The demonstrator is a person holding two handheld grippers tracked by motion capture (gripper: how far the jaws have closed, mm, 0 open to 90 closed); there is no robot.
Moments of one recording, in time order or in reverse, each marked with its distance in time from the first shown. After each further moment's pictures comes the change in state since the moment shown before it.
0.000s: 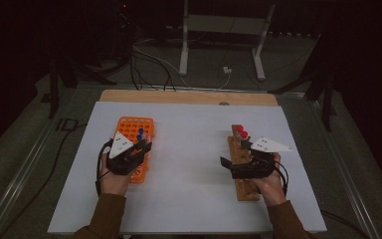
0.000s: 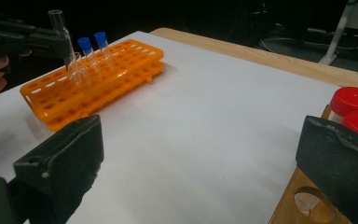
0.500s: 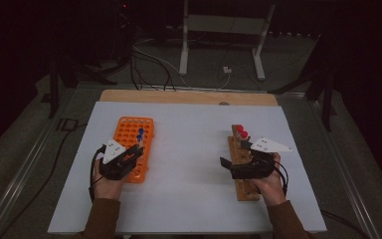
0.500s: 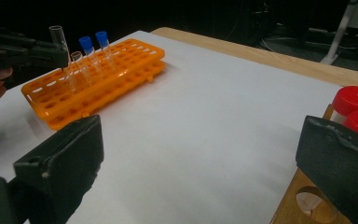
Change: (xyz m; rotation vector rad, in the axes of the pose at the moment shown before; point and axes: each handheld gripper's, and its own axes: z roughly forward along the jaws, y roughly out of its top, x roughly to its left) left arm 0.010 -0.020 -0.006 0.027 0.049 -0.021; right arm 0.000 -0.001 0.000 0.001 0.004 -0.001
